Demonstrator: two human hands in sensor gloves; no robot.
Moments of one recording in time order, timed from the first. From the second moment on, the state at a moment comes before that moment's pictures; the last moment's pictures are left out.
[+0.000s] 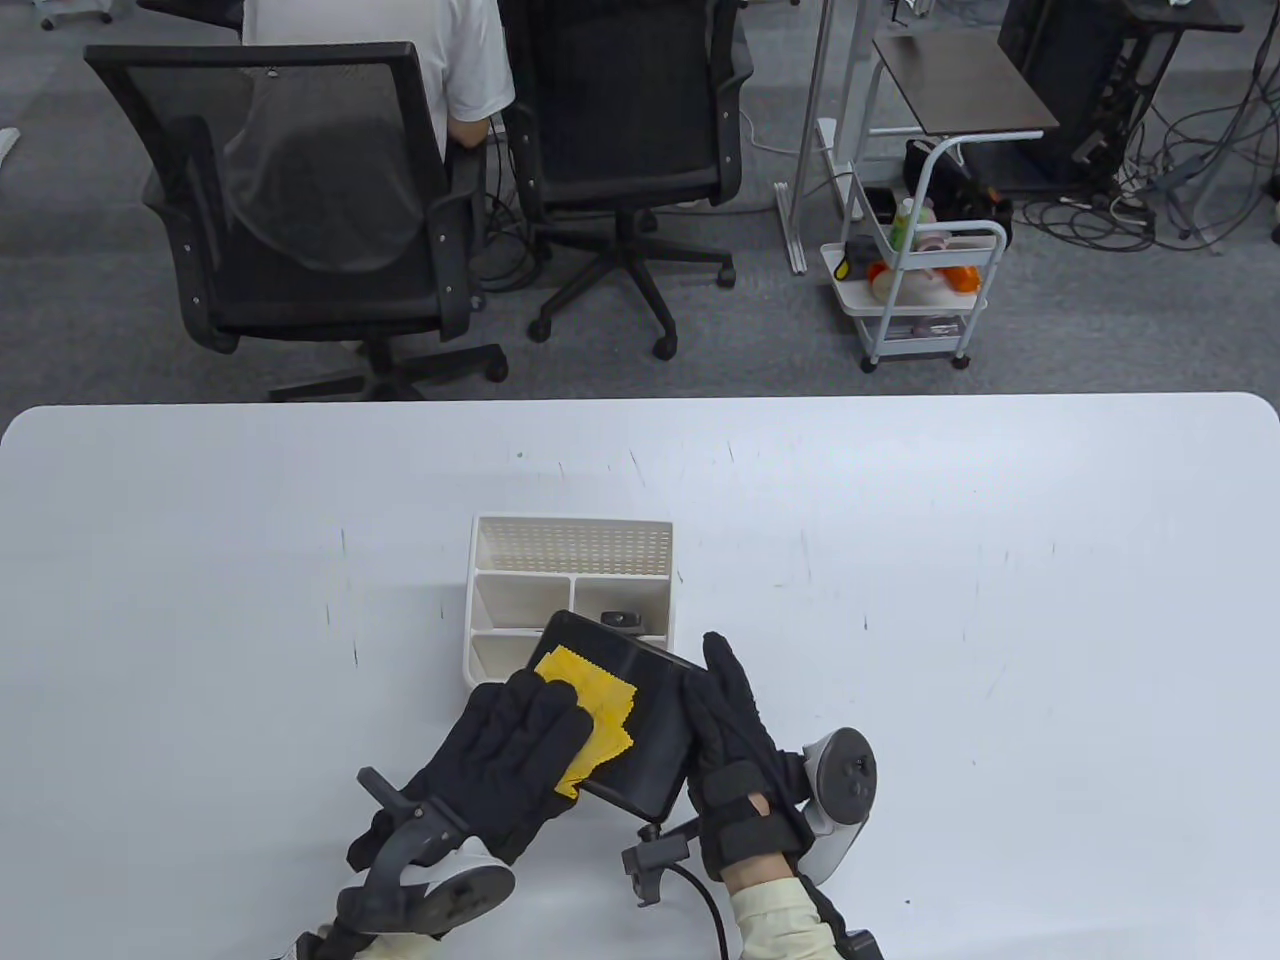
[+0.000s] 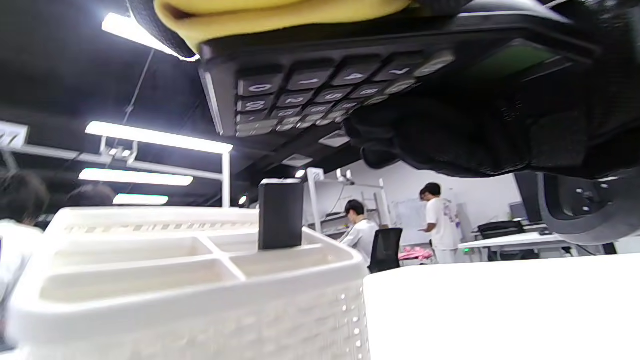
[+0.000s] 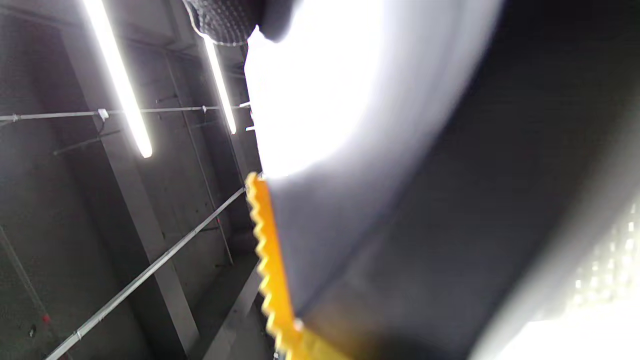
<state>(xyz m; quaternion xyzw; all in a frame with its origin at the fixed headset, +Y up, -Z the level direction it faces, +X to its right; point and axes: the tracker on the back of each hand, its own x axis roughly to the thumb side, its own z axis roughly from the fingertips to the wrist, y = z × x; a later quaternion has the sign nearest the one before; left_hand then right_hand) -0.180 -0.685 -0.230 0.23 -0.31 0.05 0.92 0.070 -0.727 -0.275 0.03 -0.05 0.60 0.80</state>
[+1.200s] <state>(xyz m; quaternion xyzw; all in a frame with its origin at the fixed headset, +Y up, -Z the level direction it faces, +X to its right) -0.201 -0.680 -0.241 0.17 -0.26 0.20 0.93 0.034 -0.715 -0.273 0.18 -0.01 0.71 0.68</state>
